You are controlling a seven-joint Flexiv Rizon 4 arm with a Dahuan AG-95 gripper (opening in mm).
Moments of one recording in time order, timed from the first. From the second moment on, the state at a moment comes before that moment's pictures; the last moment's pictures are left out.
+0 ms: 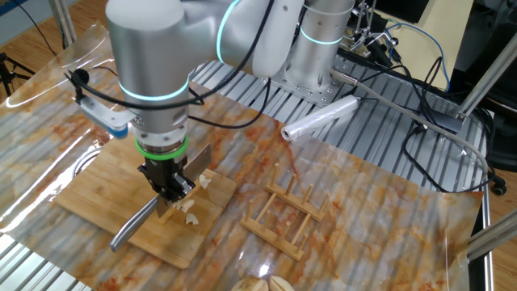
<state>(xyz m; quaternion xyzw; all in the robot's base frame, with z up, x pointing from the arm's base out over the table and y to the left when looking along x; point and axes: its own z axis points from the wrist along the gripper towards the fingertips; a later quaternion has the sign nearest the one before) 0.639 -0.060 0.043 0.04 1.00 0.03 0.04</state>
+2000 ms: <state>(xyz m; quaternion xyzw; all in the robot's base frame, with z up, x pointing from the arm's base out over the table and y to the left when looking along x) 0.640 -0.058 0.039 0.05 1.00 0.03 0.06</state>
